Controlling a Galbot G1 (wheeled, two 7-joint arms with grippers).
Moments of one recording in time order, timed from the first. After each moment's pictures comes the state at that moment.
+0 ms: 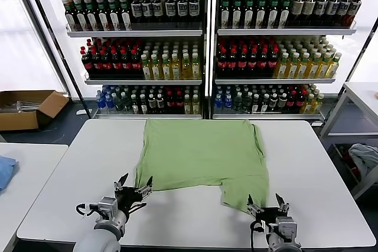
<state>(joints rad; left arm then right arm) 1.39 -1.28 -0.42 -2.01 -0.25 0.50 -0.09 -1.56 1.26 0.36 2.17 0.29 -0.58 0.41</state>
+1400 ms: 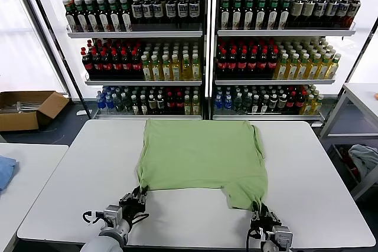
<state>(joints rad) 1.41 -1.29 -0.40 -1.95 -0.26 0.51 -0.08 -1.59 1.29 0.38 2.12 0.36 -0.53 0.40</state>
